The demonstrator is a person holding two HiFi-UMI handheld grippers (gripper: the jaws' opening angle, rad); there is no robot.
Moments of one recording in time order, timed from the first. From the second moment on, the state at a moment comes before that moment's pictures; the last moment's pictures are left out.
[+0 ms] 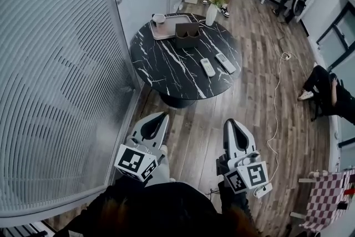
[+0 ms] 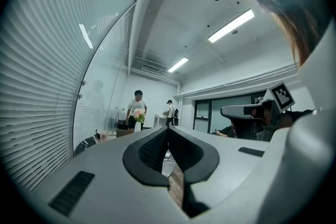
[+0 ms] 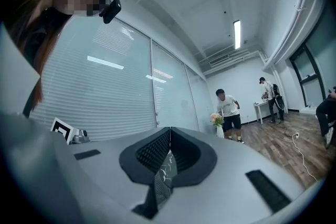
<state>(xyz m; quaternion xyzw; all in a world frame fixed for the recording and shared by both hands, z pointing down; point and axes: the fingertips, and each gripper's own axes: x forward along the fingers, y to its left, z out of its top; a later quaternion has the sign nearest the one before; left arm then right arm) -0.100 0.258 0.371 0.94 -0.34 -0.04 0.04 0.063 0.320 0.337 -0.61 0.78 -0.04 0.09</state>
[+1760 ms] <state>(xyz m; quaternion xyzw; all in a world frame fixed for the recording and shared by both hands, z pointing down) -0.096 0.020 0.369 0.95 -0.32 -0.02 0.06 0.065 0.091 0.334 -0.64 0.76 -0.05 0.09</state>
